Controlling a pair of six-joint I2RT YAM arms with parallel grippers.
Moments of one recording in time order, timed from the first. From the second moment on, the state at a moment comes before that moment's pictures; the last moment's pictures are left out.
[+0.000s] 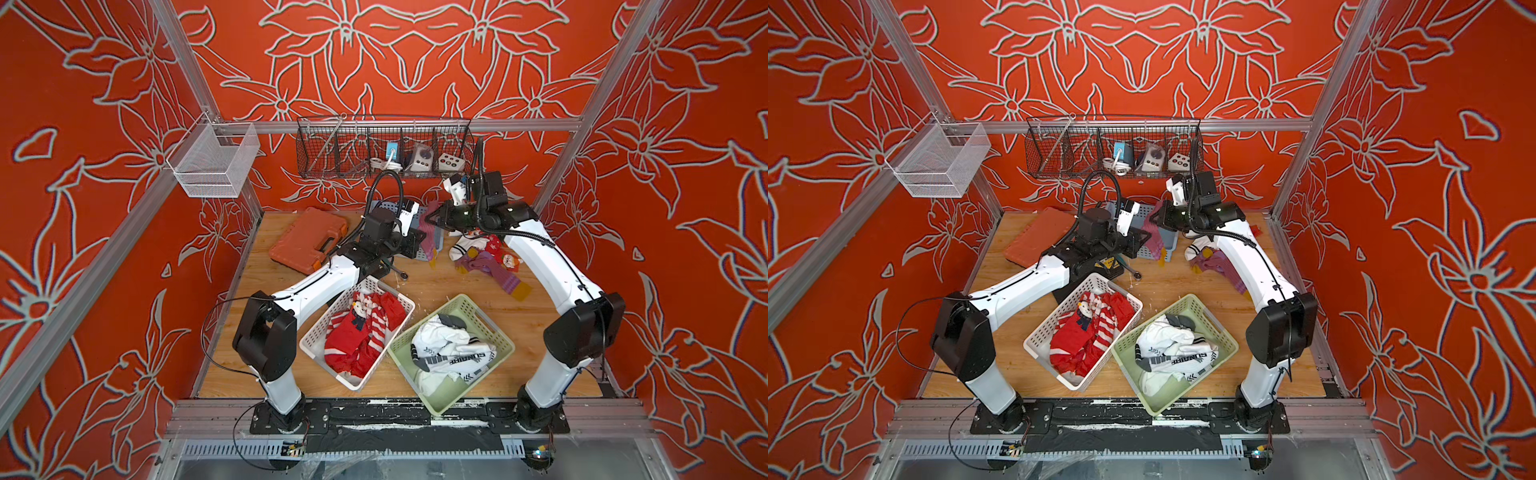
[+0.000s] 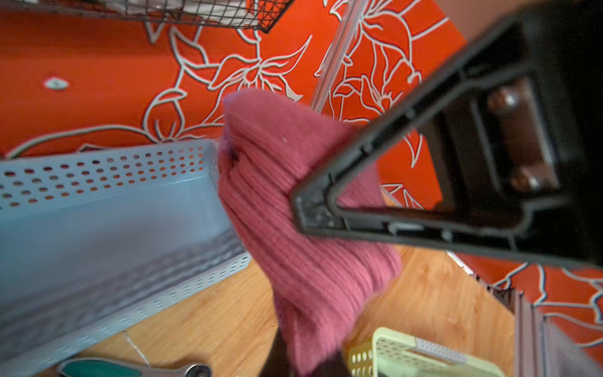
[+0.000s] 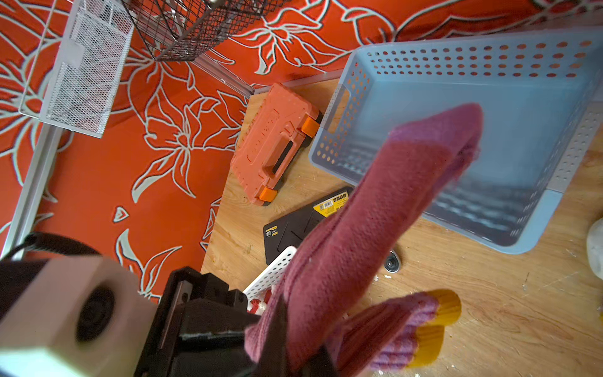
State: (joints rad) left arm -0.56 1.71 1.41 -0.04 0.26 -0.24; right arm 0.37 1.75 1.81 -0.72 -0.55 0.49
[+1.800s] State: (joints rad) left arm -0.43 2.18 1.83 -0.19 0.13 -0.29; right arm 0.14 1.54 1.38 -0.86 -0.18 0.33
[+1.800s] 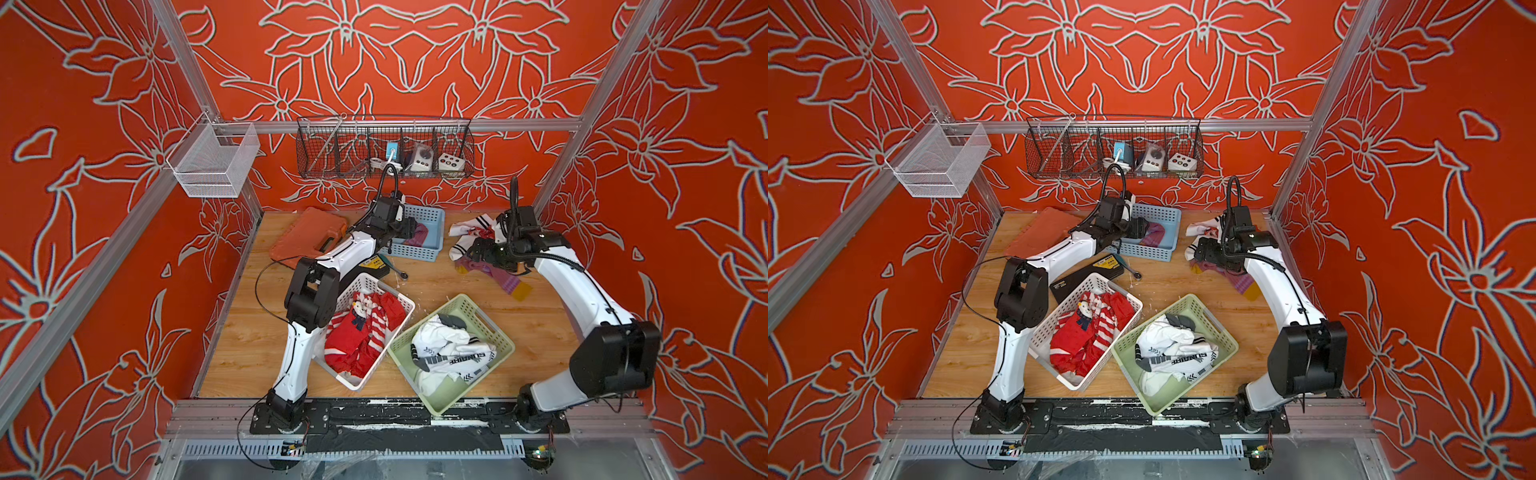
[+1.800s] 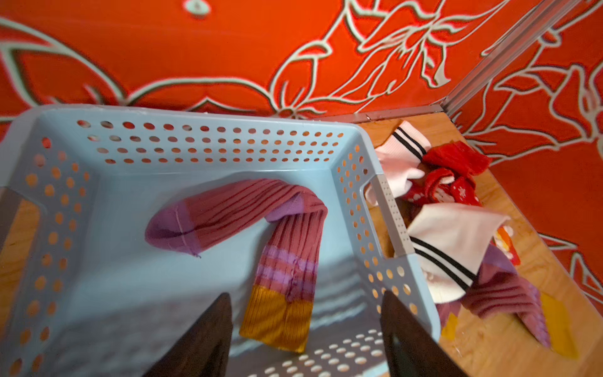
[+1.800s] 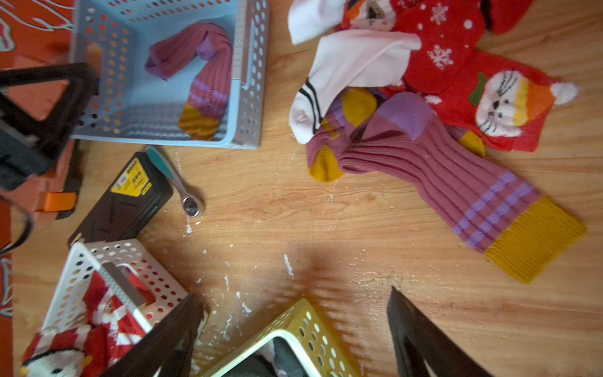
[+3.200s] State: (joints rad) left arm -0.43 1.59 1.34 -0.34 0.34 -0.37; right arm 0.07 1.89 1.46 -0.81 -0.08 0.30
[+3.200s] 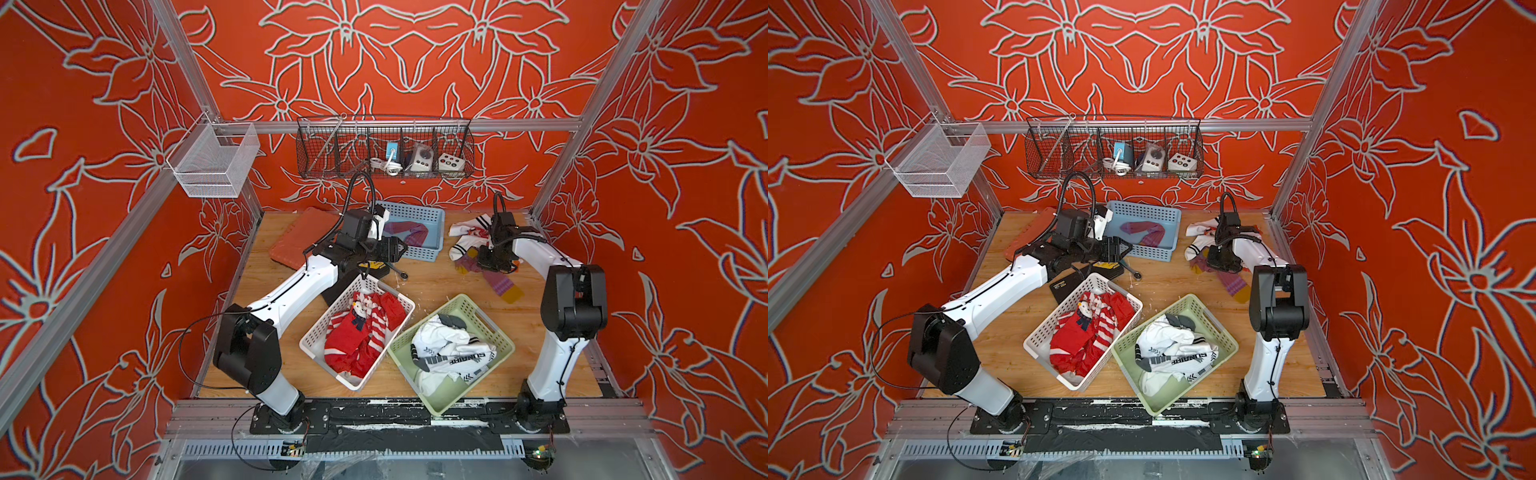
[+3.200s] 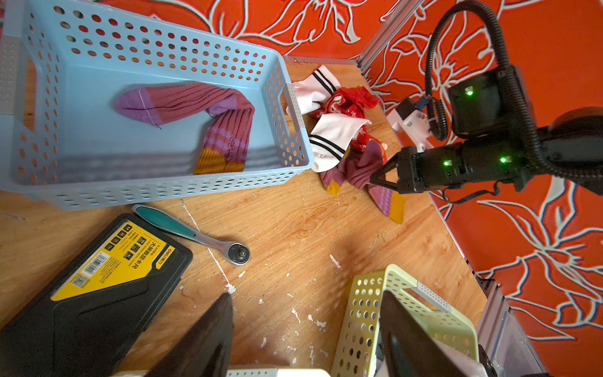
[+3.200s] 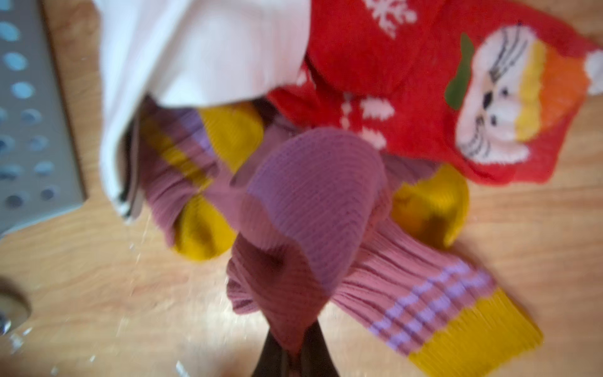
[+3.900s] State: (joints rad) left arm -0.55 1.60 1.43 -0.30 0.40 -0.29; right arm 0.09 1.44 1.30 -0.74 -0.36 0.39
